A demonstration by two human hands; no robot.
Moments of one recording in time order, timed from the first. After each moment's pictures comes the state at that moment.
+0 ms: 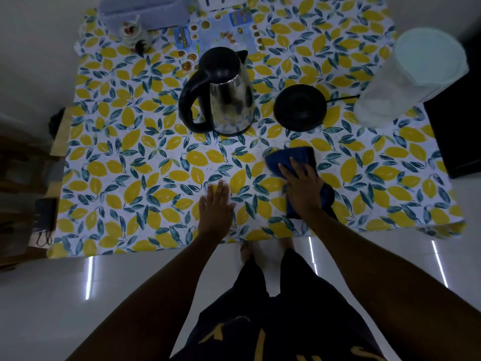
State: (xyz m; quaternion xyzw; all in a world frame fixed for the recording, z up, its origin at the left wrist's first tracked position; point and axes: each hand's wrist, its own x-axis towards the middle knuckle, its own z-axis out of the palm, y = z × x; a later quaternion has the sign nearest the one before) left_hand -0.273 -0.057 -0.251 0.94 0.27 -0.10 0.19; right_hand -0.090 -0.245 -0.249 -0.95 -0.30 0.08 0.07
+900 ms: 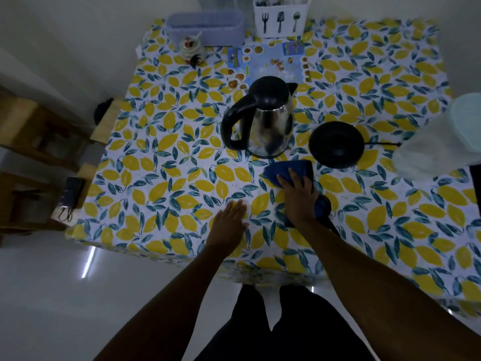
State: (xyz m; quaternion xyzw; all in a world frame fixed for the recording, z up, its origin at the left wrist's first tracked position) left_hand -0.274 -0.039 -0.236 0.92 0.28 -0.13 0.23; right_hand -0.075 -0.151 -0.240 -0.92 -0.36 0.13 0.07
